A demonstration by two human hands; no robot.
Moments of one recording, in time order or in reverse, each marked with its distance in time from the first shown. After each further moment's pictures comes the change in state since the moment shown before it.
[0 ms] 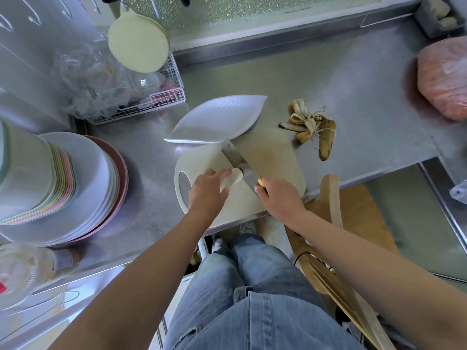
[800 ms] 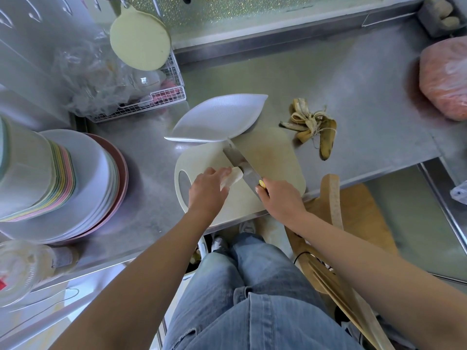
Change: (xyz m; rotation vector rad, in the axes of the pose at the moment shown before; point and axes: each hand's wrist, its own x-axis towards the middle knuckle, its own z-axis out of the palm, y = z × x) left_hand 0.001 -0.001 0.002 -0.010 0.007 -0.015; right_hand -0.003 0.002 0.002 -0.003 -0.004 0.000
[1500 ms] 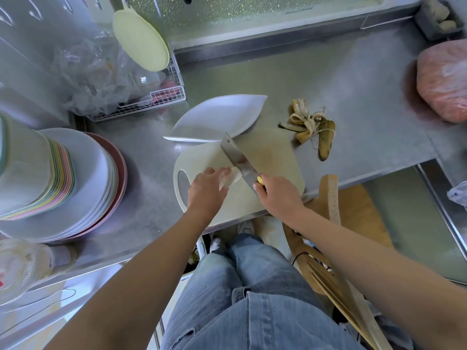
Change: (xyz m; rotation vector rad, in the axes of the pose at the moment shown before) left_hand 0.001 -0.002 0.001 0.008 -0.011 0.007; right_hand 0.004 -0.006 -0.007 -0.009 0.022 -0.026
